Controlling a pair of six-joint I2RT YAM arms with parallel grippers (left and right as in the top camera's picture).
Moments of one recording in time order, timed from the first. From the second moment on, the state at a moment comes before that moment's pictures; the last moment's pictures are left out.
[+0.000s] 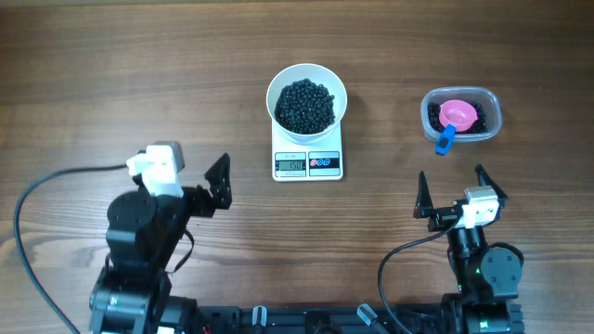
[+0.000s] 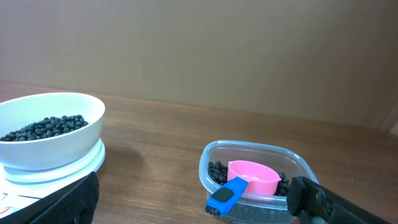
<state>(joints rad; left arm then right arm) -0.14 0.54 0.56 -0.38 0.11 -0.26 0.04 0.02 0.01 0.00 -0.05 -0.10</state>
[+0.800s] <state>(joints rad) 0.04 0.17 0.24 -0.17 0.20 -0.26 0.04 0.02 0.01 0.00 -0.05 -0.10</state>
